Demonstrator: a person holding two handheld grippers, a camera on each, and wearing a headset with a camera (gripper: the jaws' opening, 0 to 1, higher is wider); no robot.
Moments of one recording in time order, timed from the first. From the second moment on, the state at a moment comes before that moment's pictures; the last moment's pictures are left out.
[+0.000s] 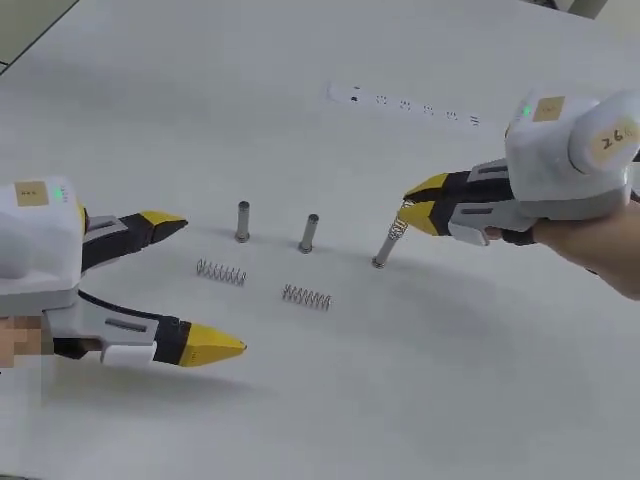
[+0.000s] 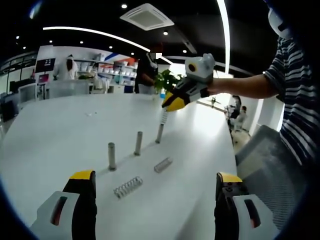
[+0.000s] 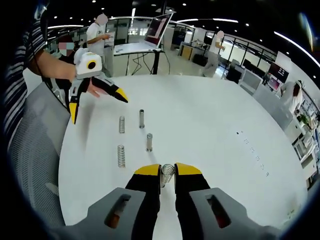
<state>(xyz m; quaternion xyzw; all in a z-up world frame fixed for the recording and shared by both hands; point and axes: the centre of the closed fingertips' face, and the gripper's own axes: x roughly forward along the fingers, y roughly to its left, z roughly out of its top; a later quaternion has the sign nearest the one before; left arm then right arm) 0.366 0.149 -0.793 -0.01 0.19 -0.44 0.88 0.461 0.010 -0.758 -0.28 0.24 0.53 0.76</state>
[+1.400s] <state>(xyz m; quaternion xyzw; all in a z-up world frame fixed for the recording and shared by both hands) 0.367 0.150 -0.791 -0.01 0.20 -0.44 0.88 0.450 0.006 -0.812 -0.26 0.30 0.53 0.75</state>
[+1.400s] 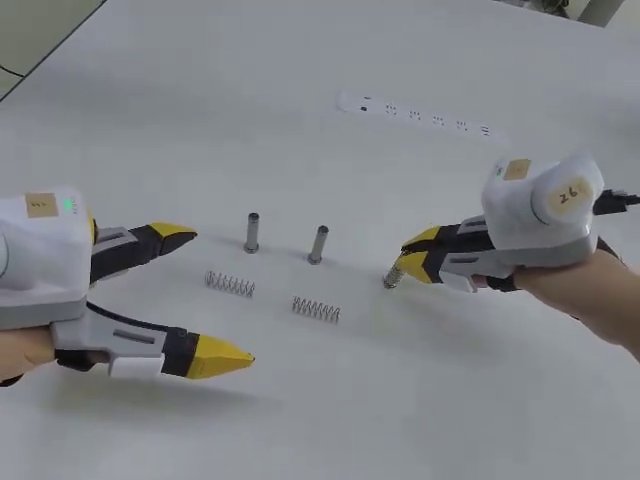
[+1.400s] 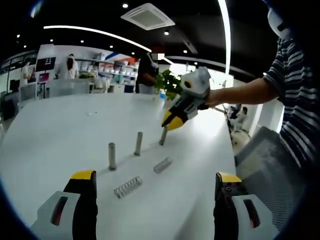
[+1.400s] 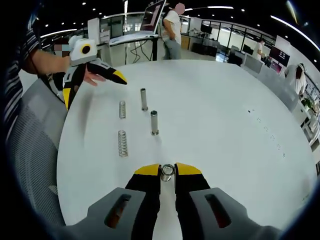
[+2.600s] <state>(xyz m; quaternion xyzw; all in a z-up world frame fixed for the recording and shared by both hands) 0.366 0.151 -0.792 -0.01 0.20 -0.44 0.88 0.448 0.004 -0.818 -0.24 0.31 0.52 0.75</state>
